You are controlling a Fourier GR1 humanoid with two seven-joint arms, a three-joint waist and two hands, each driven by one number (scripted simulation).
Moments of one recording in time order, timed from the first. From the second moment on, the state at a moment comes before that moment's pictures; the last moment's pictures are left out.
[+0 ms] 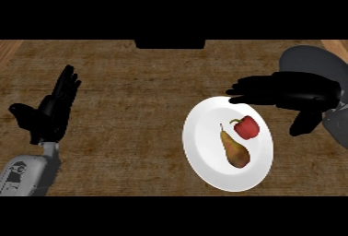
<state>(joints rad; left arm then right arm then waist) -0.24 0.33 -0.05 -1.43 0.18 0.19 0.04 -0.69 -0.78 0.52 -1.34 0.56 0.44 -0.72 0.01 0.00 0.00</state>
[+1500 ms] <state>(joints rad) -0.23 0.26 0.02 -1.44 0.09 0.13 0.06 -0.58 -0.56 0.52 -1.31 1.12 0.38 -0.70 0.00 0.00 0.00</state>
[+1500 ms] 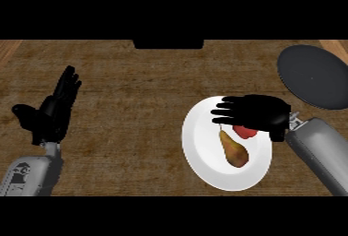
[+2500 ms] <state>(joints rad) -0.23 0.23 0.06 -1.44 0.06 0.10 0.05 -0.59 -0.43 0.50 -1.13 1.36 0.27 -0.85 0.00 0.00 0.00</state>
